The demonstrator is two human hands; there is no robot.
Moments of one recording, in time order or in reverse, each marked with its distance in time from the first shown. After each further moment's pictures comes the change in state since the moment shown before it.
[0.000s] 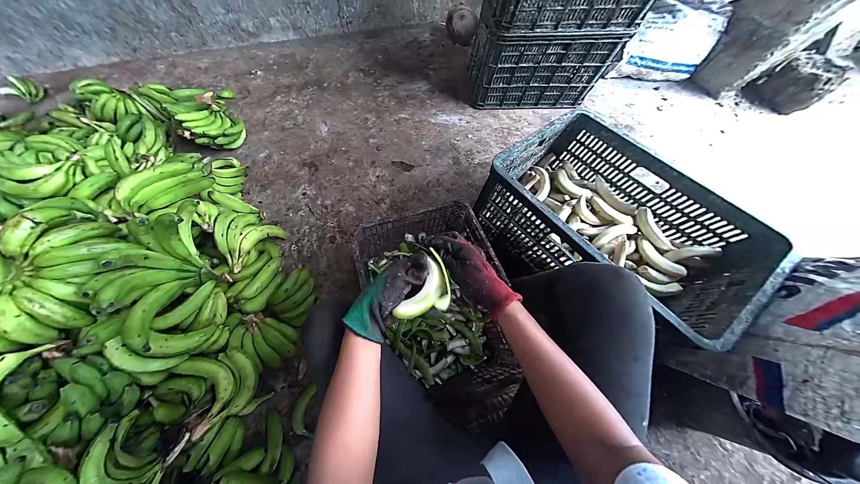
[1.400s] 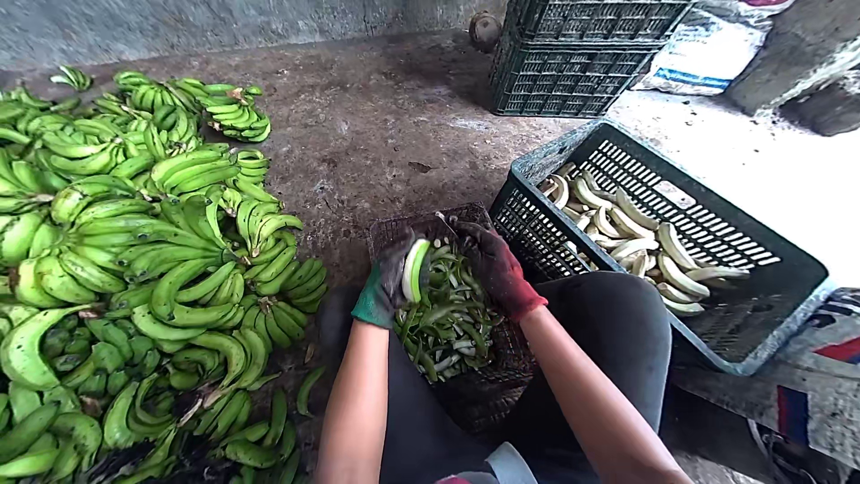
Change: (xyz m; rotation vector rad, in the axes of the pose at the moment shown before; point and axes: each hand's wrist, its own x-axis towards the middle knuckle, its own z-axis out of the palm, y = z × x) left_hand -0.003 0.009 0.004 -0.526 0.195 0.019; right_hand -0.004 -0.012 -0.013 -0.047 0.118 -0.045
